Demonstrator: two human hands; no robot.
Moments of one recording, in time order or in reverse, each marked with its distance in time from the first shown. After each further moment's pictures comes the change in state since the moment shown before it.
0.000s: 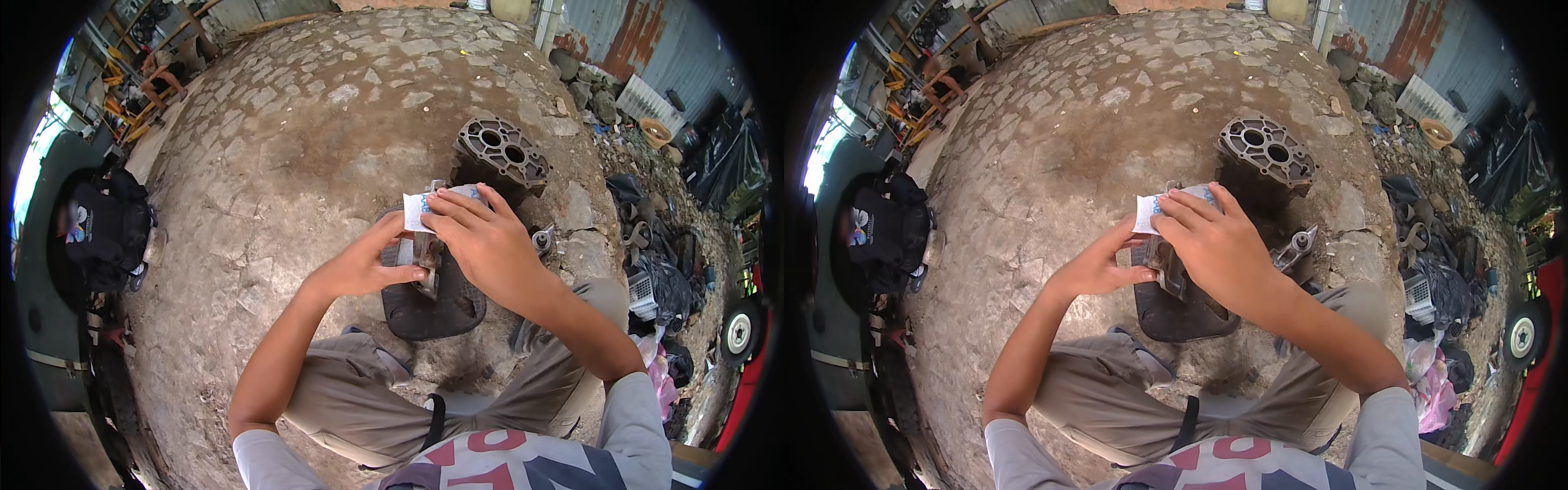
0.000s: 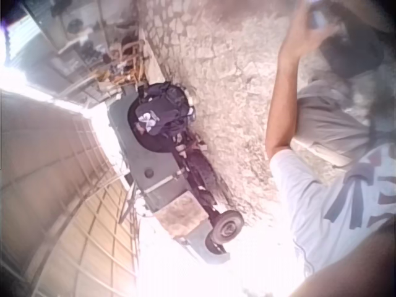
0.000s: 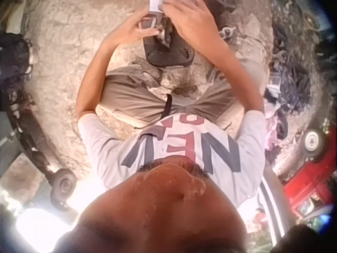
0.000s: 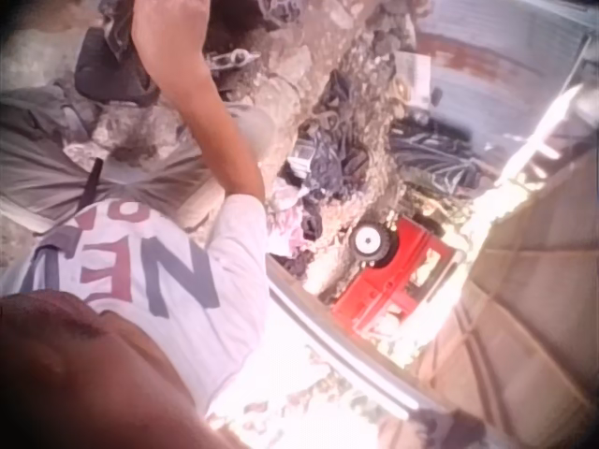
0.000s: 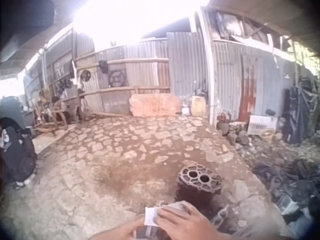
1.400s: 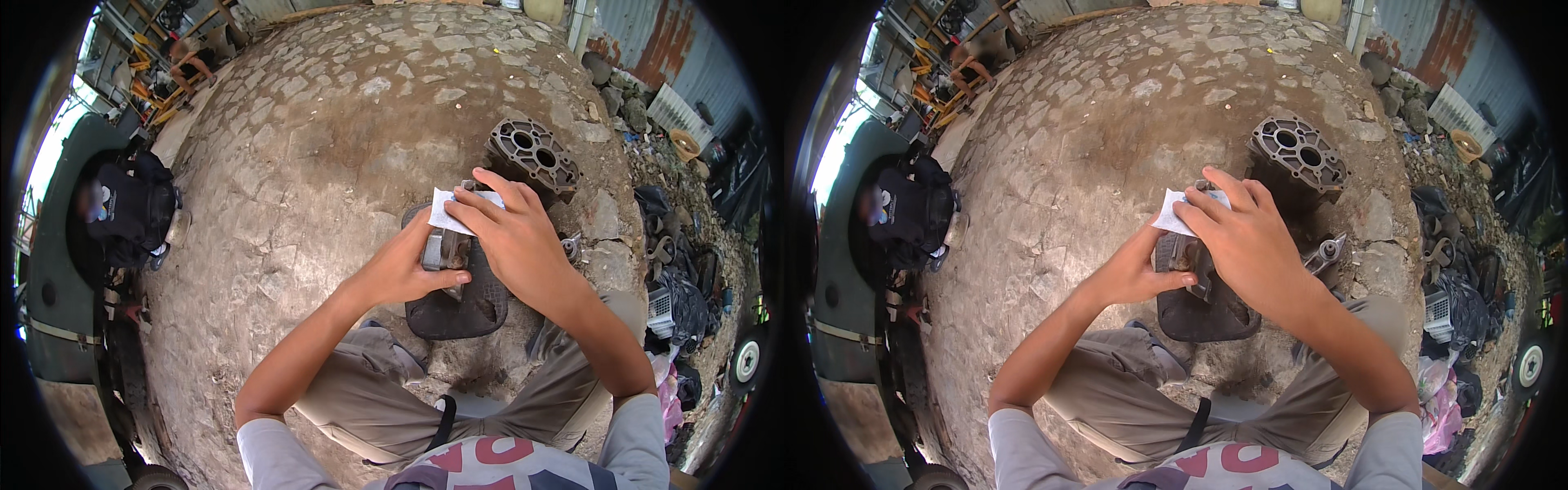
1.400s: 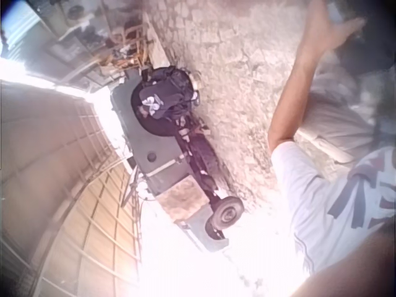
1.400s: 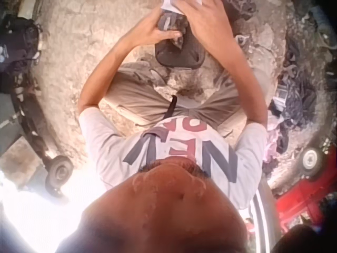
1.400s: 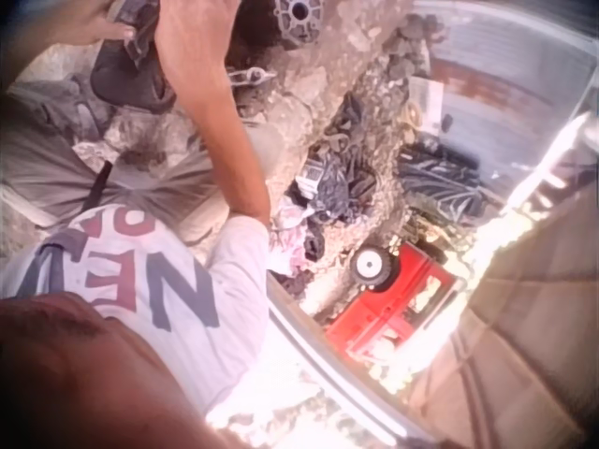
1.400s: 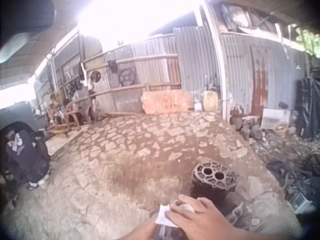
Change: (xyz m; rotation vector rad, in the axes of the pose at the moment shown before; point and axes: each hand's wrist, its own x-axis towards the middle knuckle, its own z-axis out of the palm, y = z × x) left_hand 0.003 0.004 0.021 0.186 0.173 0.093; right_hand 0.011 0.005 -0.007 -0.003 -0.022 -0.012
